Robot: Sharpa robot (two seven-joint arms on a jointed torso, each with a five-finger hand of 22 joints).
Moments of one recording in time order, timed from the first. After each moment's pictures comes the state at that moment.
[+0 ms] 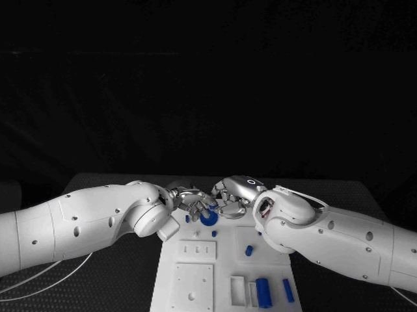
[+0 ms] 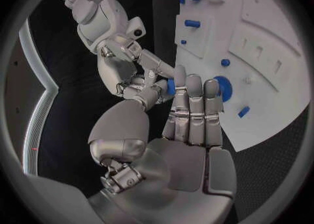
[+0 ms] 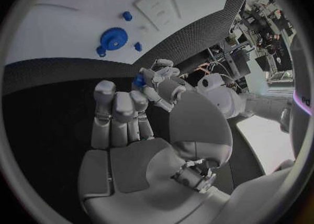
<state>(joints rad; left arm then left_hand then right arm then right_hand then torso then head) 1.35 -0.68 -0.19 1.42 -0.44 -0.21 -0.23 0.90 0.07 0.61 -0.21 0.19 1.01 0.12 0.33 0.47 1.40 -0.01 0.27 0.43 1.15 -0.09 0.97 0.75 0.05 0.89 -0.12 0.85 1.27 1.19 -0.57 -0.04 1.43 -1.56 -0.33 -0.22 1.01 -0.16 0.77 -0.24 0.09 0.93 0.08 0.37 0.49 1.13 -0.03 1.18 1.11 1.31 -0.13 1.25 1.02 0.21 1.21 -0.06 0.97 1.31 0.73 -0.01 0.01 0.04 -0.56</state>
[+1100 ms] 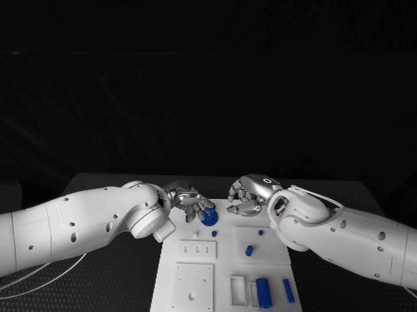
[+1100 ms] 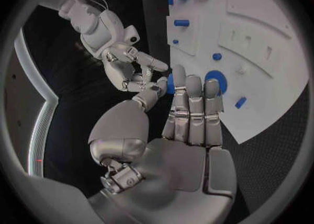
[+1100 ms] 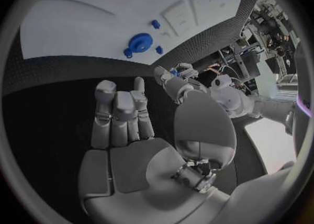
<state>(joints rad) 1.35 -0.69 -0.19 1.43 -0.57 -0.21 -0.25 0.89 0.07 0.63 -0.23 0.19 1.02 0.11 0.33 0.48 1.40 -0.01 0.29 0.45 1.16 -0.10 0.99 0.75 0.05 0.89 -0.12 0.86 1.27 1.18 -0.62 -0.04 1.39 -1.57 -0.36 -0.23 0.97 -0.25 0.69 -0.18 0.07 1.04 0.08 0.34 0.48 1.10 -0.02 1.16 1.11 1.31 -0.13 1.23 1.02 0.23 1.21 -0.06 0.95 1.31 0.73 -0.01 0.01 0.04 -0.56</state>
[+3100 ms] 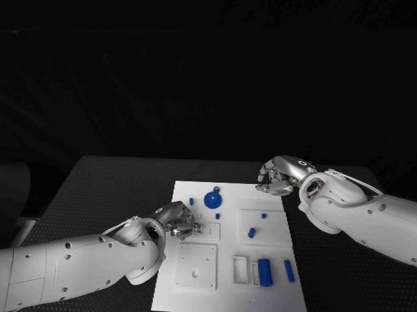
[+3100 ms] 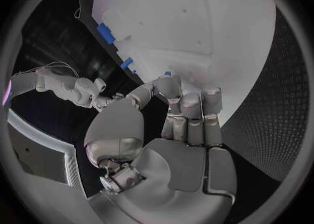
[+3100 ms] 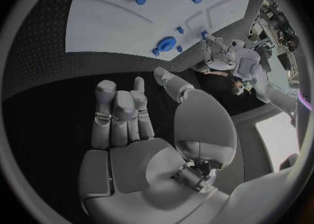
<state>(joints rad) 1.12 -0.78 -0.24 1.56 -1.20 -0.57 -0.34 0.88 -0.03 0.63 -0.18 0.41 1.08 0.09 0.45 0.52 1.47 -0.10 0.77 0.66 1.21 -0.16 1.38 0.76 0.06 0.98 -0.15 1.11 1.30 1.18 -0.75 -0.04 1.40 -1.51 -0.40 -0.22 0.98 -0.26 0.67 -0.15 0.15 1.04 0.08 0.34 0.48 1.10 -0.02 1.16 1.11 1.31 -0.13 1.22 1.02 0.23 1.21 -0.06 0.94 1.31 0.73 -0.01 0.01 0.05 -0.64</state>
